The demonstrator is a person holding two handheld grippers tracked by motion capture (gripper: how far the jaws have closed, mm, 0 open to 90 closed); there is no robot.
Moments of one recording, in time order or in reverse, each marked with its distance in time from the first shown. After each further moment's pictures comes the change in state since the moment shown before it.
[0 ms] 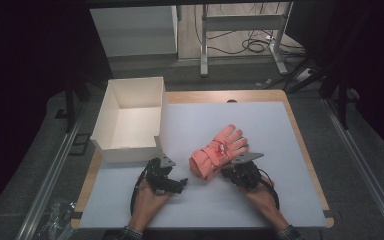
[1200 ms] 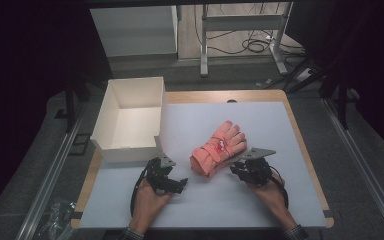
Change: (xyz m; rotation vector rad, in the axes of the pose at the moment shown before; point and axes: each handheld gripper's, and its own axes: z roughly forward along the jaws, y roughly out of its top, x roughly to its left) left arm 0.000 0.000 0.000 0.004 -0.002 0.002; right arm -0.019 -0.003 -0.024 -0.024 -0.102 0.027
